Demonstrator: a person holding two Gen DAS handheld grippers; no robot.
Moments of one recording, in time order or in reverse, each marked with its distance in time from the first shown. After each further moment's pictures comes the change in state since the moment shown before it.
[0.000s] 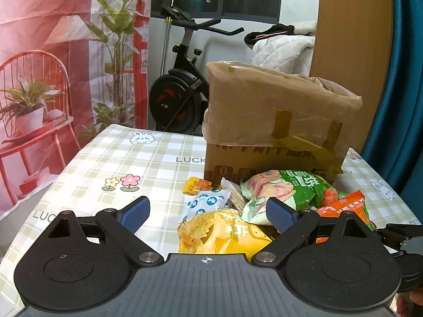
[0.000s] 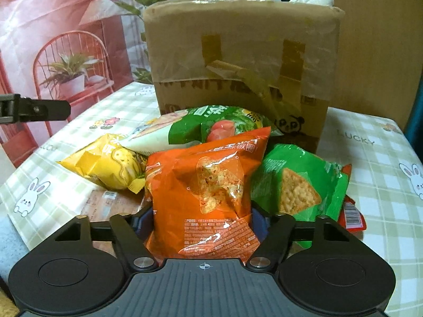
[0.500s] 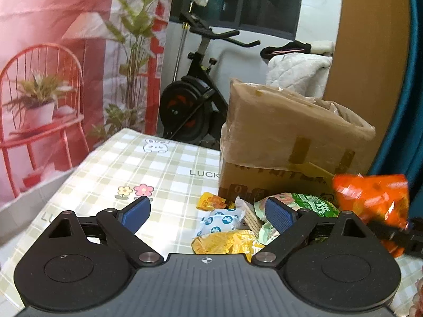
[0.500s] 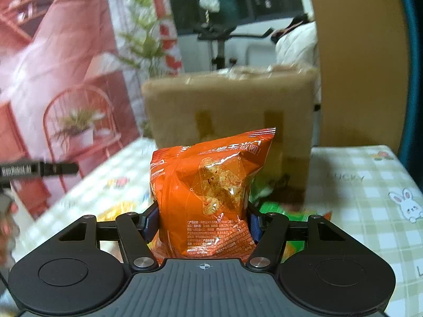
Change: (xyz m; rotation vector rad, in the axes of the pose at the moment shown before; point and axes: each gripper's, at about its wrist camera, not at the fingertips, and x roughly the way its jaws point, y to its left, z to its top) left arm 0.004 0.026 0.016 -0.090 -0.032 0.011; right arm -0.055 -0.023 0.035 0.089 -0.216 0.047
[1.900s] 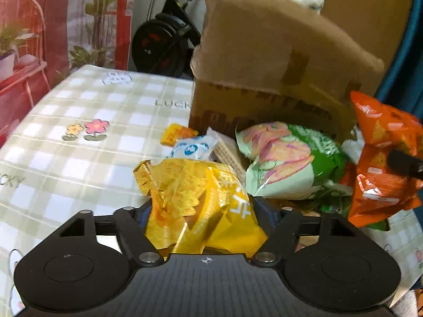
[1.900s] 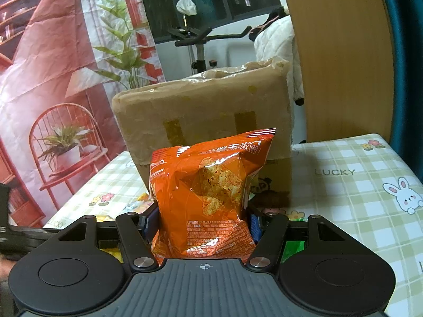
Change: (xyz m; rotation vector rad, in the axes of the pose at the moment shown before) left arm 0.067 -0.012 -0.041 0.011 0.254 -0.109; right arm 0.021 -0.022 0.000 0.080 -0.013 -0.040
